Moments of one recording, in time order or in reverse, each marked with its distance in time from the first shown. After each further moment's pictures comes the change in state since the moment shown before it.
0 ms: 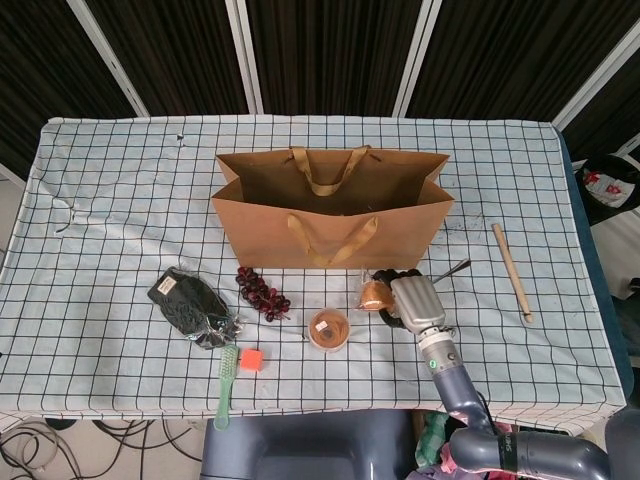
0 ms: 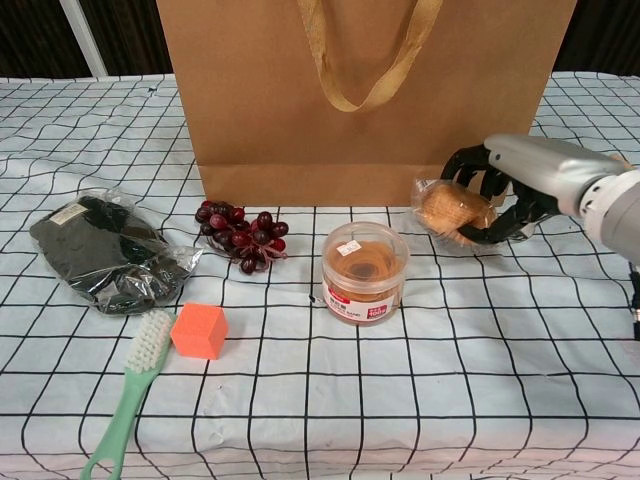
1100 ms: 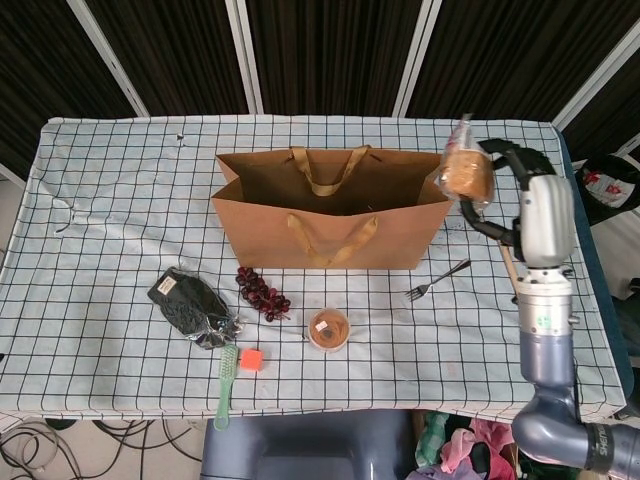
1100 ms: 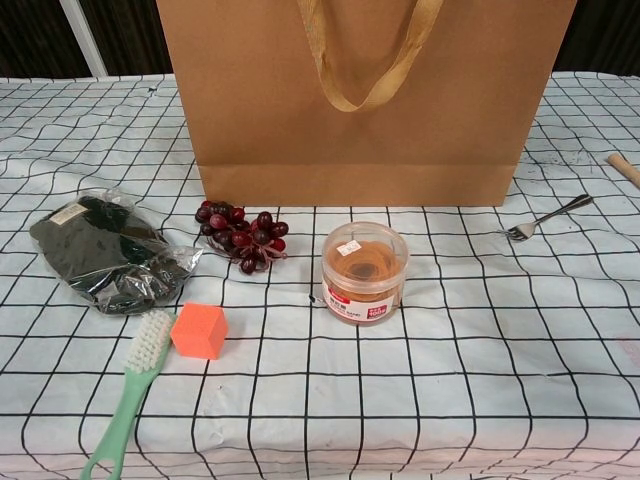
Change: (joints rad) left arm 0.000 -0.004 0.003 -0.007 -0.001 0.003 0.018; right arm -0.016 0.412 0.412 -0.323 -0.056 0.233 0.296
